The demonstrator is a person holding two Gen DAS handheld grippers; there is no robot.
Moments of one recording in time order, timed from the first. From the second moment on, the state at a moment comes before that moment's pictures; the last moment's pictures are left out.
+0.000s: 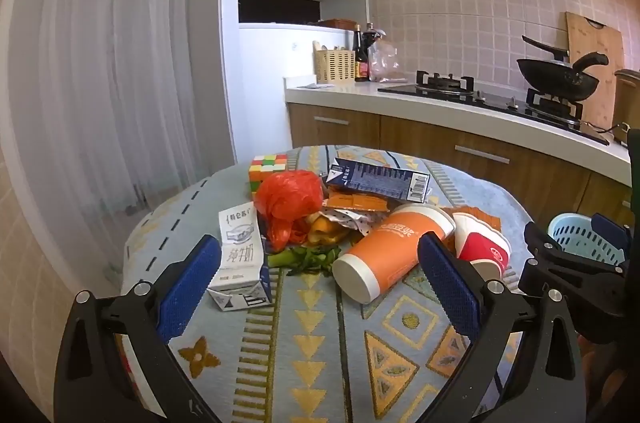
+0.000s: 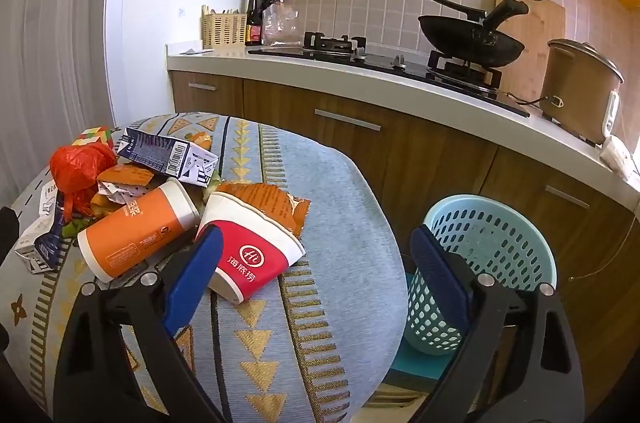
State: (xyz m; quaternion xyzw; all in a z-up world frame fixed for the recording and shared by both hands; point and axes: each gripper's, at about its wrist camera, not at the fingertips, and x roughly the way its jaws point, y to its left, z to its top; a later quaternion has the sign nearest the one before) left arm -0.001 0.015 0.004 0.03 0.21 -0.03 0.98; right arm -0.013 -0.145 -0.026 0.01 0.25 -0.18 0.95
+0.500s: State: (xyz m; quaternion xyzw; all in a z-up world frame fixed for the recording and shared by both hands) left arm 0.000 0.011 0.002 0.03 0.21 -0.05 0.98; right arm -0.013 -0.146 -0.025 0.01 0.25 -0.18 0.95
